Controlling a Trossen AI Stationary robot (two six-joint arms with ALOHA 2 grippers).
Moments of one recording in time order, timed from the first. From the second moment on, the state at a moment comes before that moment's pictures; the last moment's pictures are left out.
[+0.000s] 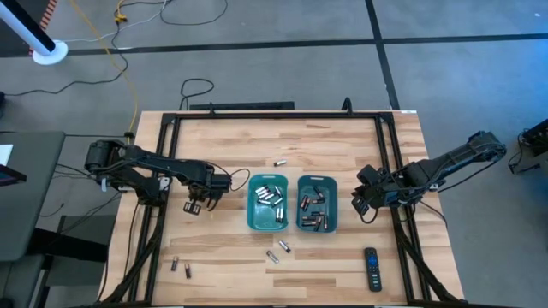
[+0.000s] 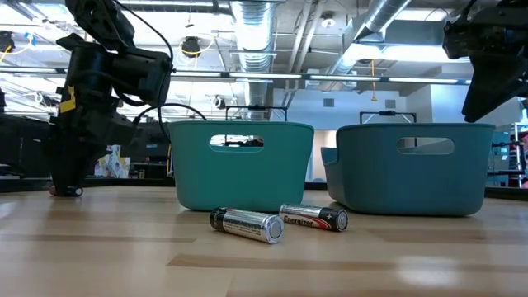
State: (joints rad) left arm 0.04 1.47 0.70 -0.92 -0.12 0.31; right arm 0.40 0.85 0.68 -0.96 0.39 1.13
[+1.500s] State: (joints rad) left arm -0.09 2.04 1.87 -0.74 -0.29 0.19; right arm 0.40 0.85 0.68 -0.96 0.39 1.13
